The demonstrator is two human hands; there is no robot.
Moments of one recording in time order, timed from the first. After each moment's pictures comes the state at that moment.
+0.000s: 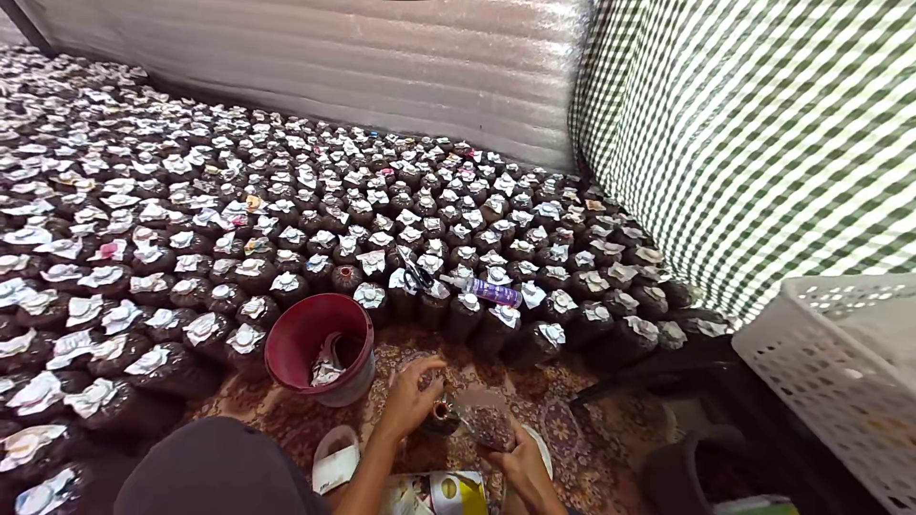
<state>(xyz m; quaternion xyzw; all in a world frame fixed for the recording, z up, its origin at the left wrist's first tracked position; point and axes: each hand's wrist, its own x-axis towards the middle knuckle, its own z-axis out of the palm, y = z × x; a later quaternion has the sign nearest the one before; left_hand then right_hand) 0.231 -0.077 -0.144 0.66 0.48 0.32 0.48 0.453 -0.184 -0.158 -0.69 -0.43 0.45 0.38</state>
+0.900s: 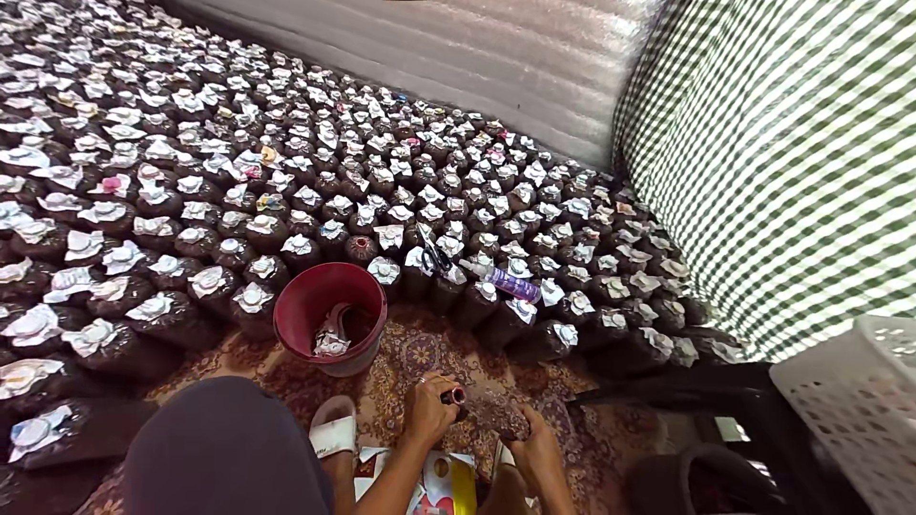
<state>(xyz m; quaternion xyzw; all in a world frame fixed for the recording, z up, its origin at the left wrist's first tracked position) 0.273 -0.111 -0.213 0.65 0.58 0.23 0.42 0.475 -0.169 -0.157 -0.80 -0.53 0.25 0.14</state>
